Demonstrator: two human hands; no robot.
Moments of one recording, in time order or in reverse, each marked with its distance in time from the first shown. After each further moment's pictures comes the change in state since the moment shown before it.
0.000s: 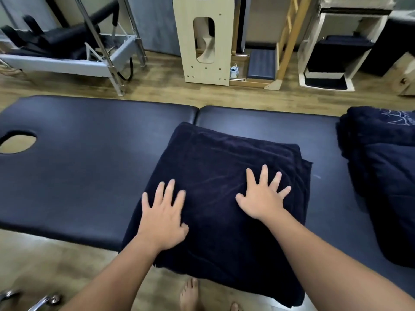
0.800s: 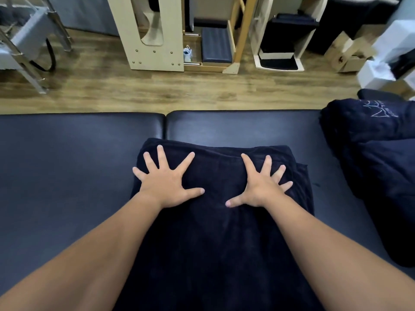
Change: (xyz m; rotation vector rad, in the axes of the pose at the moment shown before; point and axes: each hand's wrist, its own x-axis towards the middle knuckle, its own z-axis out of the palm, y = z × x) left_hand 0.239 -0.007 -0.041 -0.153 -0.071 0.155; right_hand 0.111 -0.022 -0.045 0.139 -0.131 0.350
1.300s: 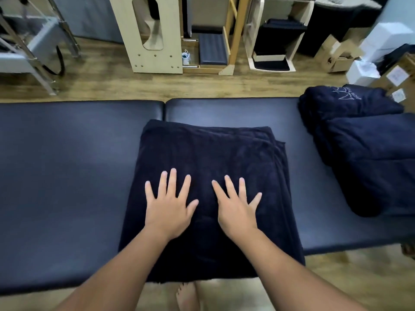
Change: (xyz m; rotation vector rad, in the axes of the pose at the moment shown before) left_hand -0.158 0.021 0.088 0.146 0.252 0.121; right_hand -0.142 0.036 0.117 -0.139 0.277 -0.354
